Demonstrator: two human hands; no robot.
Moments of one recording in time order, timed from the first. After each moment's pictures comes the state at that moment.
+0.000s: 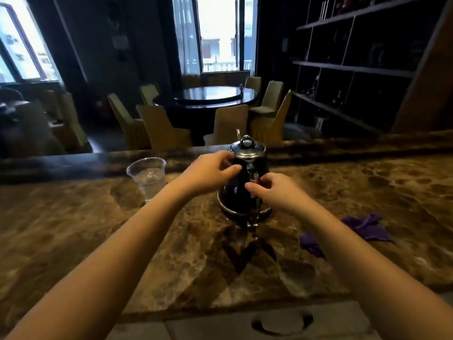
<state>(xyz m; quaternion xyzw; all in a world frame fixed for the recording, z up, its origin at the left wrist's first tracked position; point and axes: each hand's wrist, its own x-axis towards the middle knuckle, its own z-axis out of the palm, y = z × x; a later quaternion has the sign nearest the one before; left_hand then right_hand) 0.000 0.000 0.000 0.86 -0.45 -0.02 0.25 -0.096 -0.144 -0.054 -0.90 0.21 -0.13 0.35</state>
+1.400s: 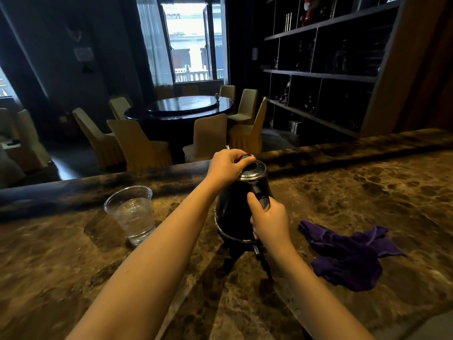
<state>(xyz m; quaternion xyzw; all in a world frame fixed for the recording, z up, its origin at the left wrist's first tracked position) 0.090 -0.101 -0.024 0.75 -0.49 -0.01 0.45 -0.053 -0.113 -0.091 -0.68 0.27 -0.38 0.56</state>
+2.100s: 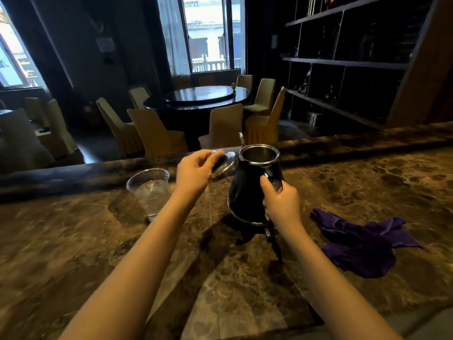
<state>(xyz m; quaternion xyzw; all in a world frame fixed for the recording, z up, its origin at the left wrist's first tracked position) 0.073 0.004 -0.036 0.74 -0.33 0.01 0.58 -0.049 -0.119 -0.097 -0.68 0.26 -0.39 0.56</state>
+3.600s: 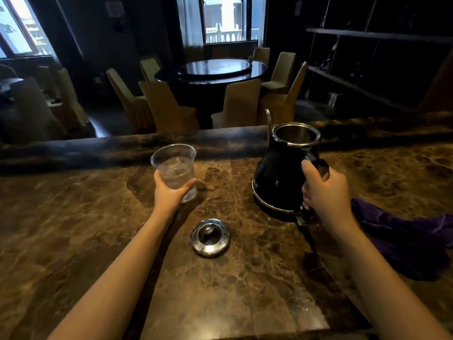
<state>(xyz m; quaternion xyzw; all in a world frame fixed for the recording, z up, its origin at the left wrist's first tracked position) 0.164 0.096 -0.147 0.75 -0.16 -0.02 0.64 -0.051 -0.114 -0.092 -0.69 0.25 -0.38 0.57</state>
